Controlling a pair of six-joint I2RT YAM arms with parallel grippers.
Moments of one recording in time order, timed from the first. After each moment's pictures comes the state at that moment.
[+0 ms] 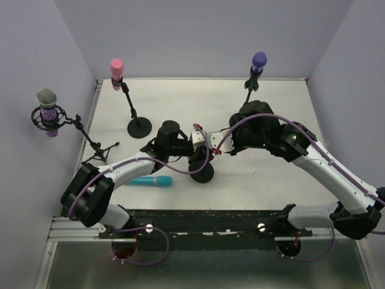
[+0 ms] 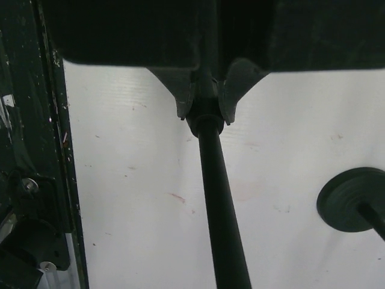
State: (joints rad) left arm -0.65 1.43 0.75 0.35 0.84 0.22; right arm 0.84 1.25 1.48 -0.96 -0.07 -1.16
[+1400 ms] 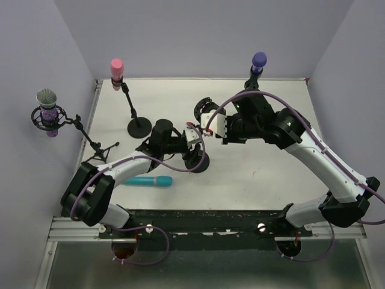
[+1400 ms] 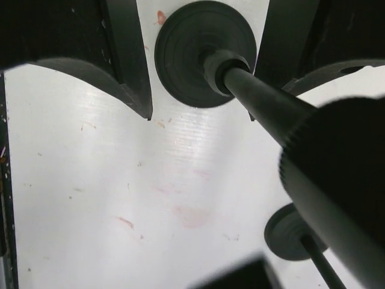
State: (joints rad) left arm -0.56 1.44 0.74 0.35 0.76 0.30; right arm 0.84 1.40 1.71 -1.10 -0.10 -0.82
